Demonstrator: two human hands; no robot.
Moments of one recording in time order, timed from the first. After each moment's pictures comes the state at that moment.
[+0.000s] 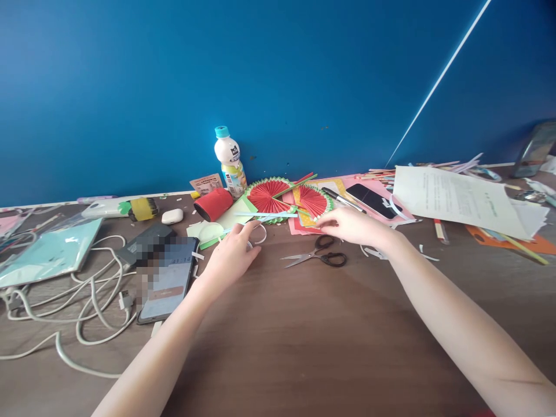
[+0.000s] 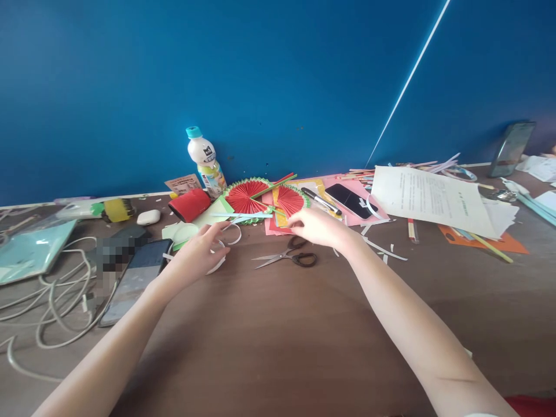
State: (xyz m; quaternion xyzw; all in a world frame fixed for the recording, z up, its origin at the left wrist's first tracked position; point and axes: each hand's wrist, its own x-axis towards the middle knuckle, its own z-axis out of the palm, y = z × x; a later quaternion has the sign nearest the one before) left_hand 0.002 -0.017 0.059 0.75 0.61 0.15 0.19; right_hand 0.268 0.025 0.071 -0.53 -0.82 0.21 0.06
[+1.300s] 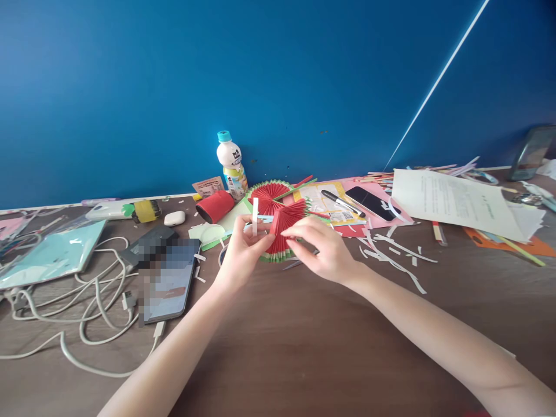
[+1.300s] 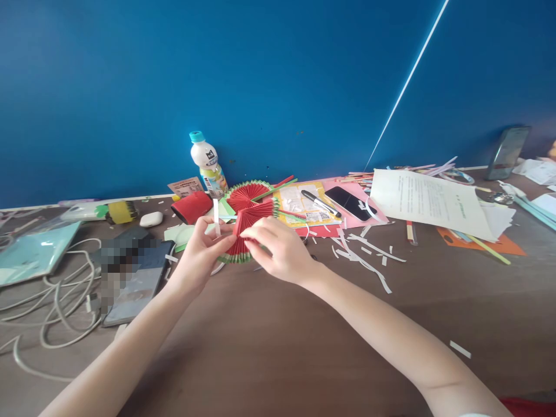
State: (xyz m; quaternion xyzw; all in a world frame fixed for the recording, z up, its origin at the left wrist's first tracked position) left_hand 0.032 -0.032 0.074 0.50 0.44 0.51 0.55; right_hand 0.203 -0.021 0.059 -0.29 -0.84 0.04 0.46
